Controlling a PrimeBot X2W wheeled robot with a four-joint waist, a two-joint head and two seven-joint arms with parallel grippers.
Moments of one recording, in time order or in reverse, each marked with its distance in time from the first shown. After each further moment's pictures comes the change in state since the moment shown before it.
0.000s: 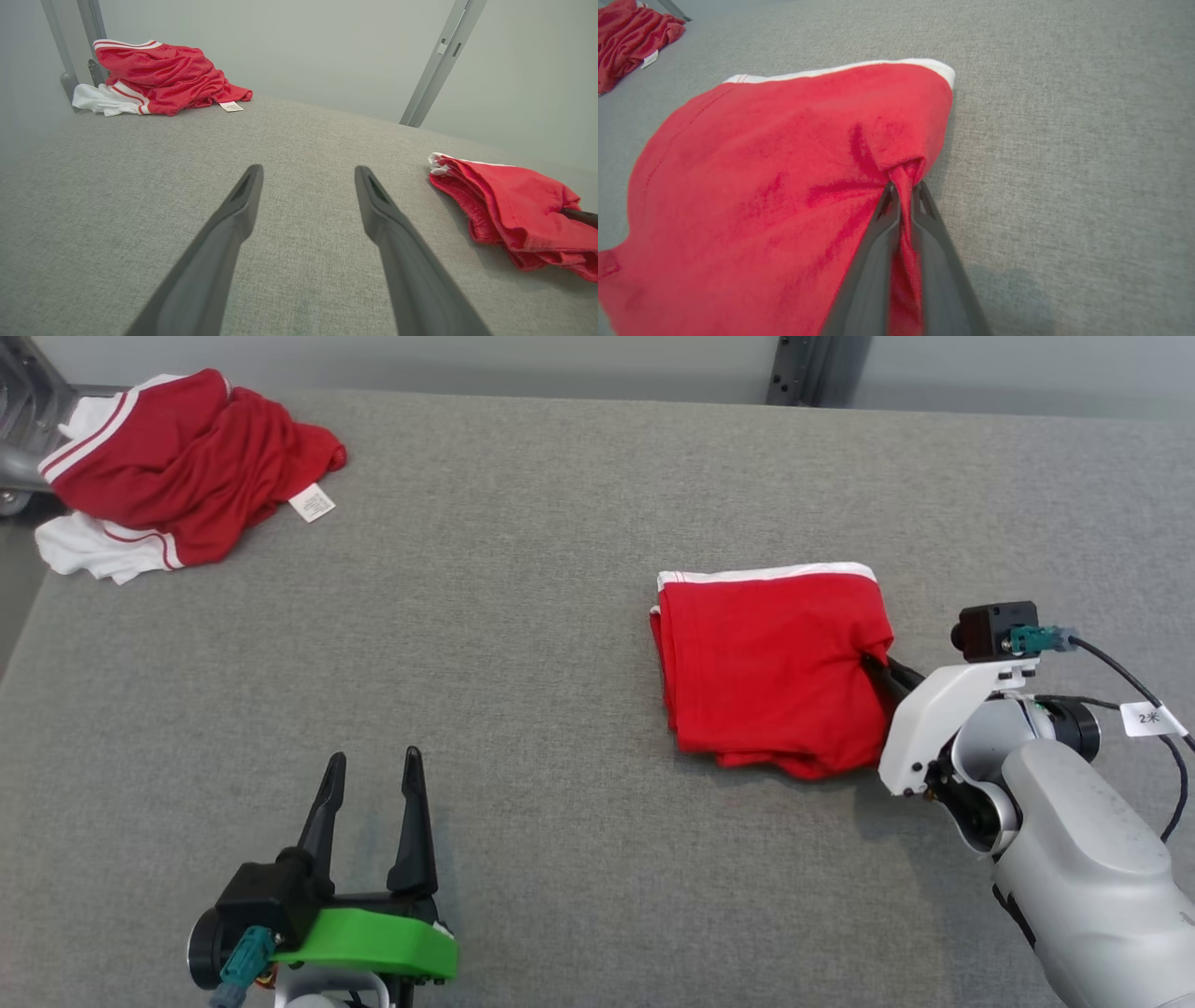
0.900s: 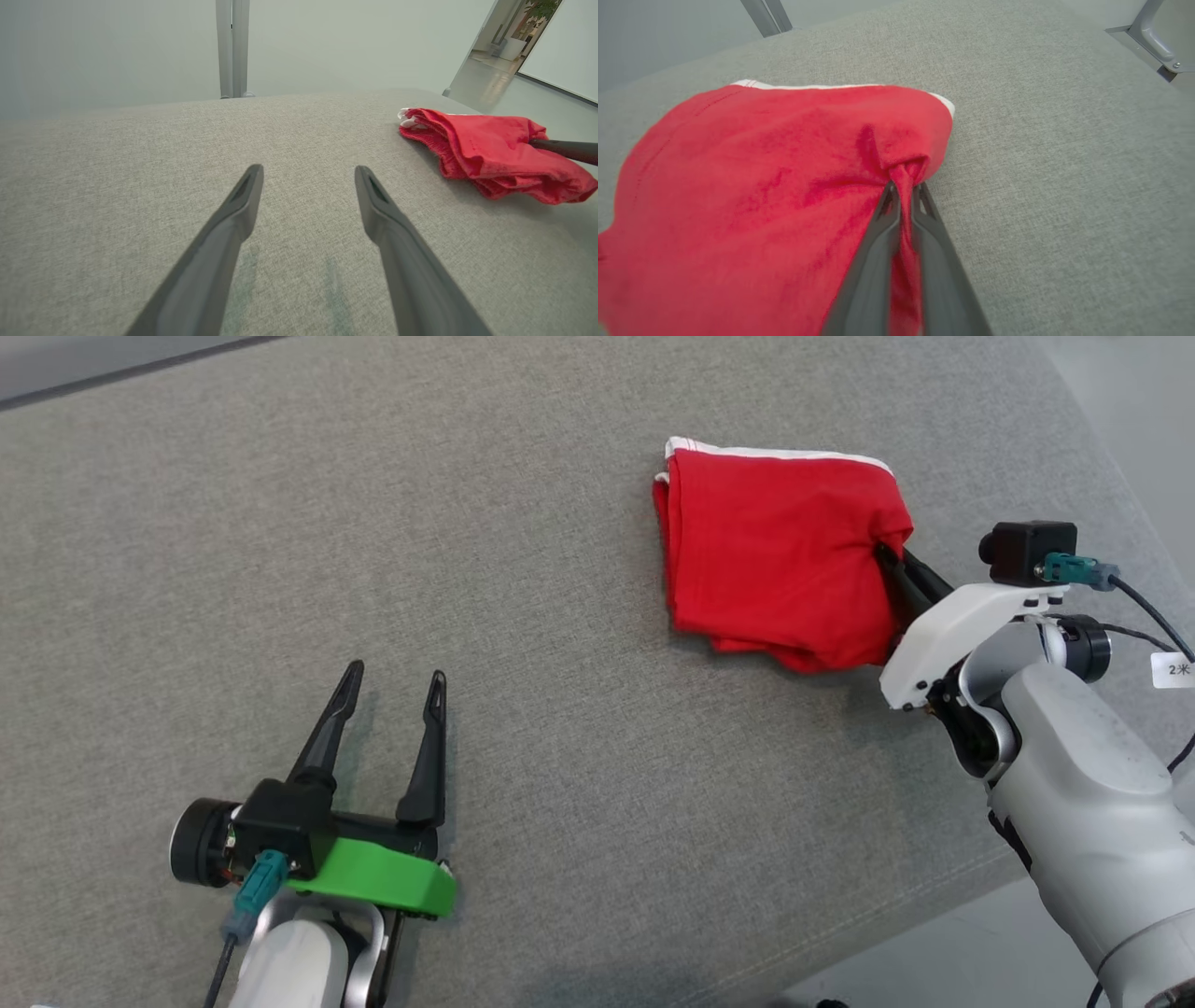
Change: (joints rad) left arm -0.132 0.067 -0.052 -0.041 0.117 -0.045 0.052; right arm -0.169 -0.004 0.061 0.109 0.061 0.000 -0.218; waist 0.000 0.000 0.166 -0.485
